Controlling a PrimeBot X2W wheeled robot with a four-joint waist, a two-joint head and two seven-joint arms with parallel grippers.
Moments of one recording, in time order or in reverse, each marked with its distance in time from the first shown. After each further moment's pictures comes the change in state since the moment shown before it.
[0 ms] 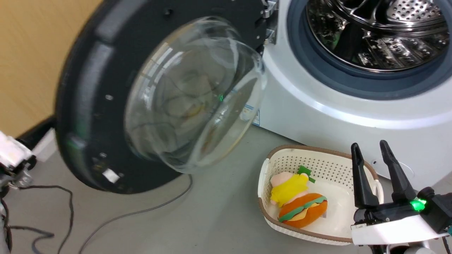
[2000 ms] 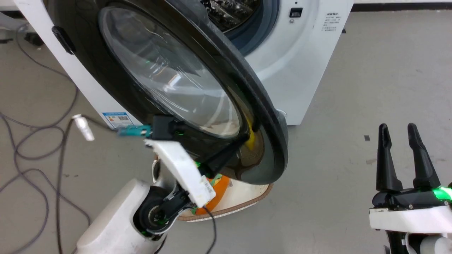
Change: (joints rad) left arm -0.015 -0.117 -0.893 -0.210 -0.189 -0.018 -0.499; right arm -0.048 0.002 -0.071 -0.034 0.058 0.000 -0.026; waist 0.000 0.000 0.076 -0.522
